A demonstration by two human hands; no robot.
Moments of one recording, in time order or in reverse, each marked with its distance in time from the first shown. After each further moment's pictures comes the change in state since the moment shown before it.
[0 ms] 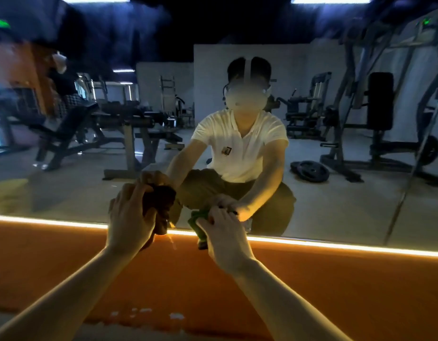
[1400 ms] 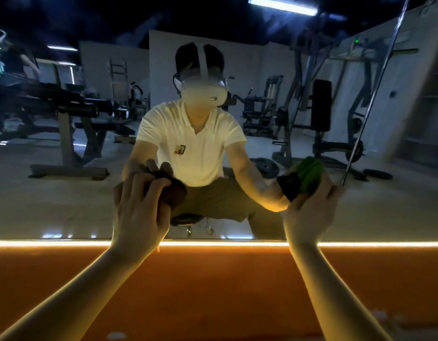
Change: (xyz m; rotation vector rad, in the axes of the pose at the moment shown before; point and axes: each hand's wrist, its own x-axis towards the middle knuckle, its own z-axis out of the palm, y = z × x) left_hand 0.014 0.124 0.068 -0.104 0.155 0.306; right_hand -0.066 0.183 -0.109 -0.145 0.807 0.865
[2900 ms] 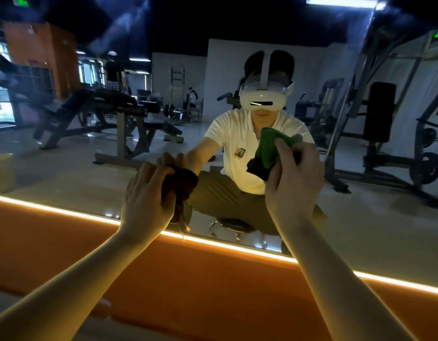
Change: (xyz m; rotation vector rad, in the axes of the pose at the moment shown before) left_hand 0.019 0.114 0.021 0.032 -0.084 -0.235; right_hand 0.095 0.028 -0.011 0.215 -0.106 -0.577
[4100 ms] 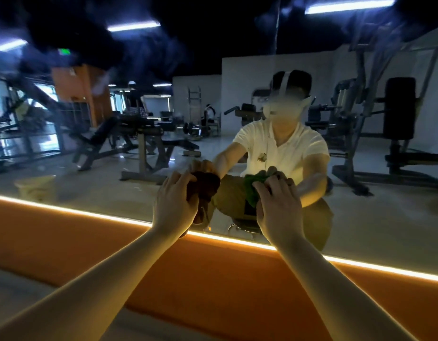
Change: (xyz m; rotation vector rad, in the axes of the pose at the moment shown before) left_hand -0.004 0.136 0.019 0.041 -0.026 -0.086; right_hand -0.052 0.081 -0.062 0.011 -0.247 -0.191
